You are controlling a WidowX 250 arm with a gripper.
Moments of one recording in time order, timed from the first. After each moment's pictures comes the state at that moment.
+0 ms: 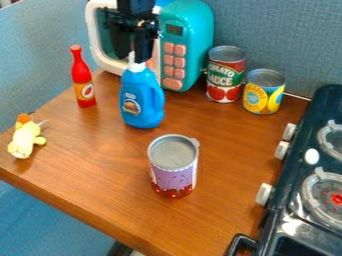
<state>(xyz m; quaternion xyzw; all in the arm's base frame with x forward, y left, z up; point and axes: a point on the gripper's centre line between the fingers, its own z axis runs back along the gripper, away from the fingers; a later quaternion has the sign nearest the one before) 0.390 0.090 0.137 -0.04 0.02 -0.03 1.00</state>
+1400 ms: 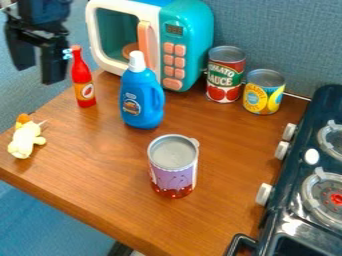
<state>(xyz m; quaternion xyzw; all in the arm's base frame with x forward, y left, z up) 0.258 0.135 0.156 0.04 0.04 -0.02 1.00</state>
